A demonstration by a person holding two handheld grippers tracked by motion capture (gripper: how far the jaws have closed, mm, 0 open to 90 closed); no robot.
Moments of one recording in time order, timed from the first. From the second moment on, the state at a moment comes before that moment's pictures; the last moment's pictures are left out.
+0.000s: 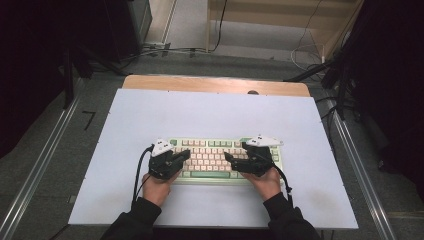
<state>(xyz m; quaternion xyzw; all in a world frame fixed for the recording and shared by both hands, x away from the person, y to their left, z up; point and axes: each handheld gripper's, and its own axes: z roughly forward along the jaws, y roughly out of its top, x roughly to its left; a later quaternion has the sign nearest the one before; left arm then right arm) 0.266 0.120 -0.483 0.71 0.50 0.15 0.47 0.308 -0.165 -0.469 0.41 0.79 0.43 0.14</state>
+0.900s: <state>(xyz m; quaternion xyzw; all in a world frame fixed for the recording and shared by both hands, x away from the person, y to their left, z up) 0.287 0.094 -0.491 0.73 0.49 0.14 0.46 0.303 -0.179 -0.472 0.43 0.79 0.42 0.15</state>
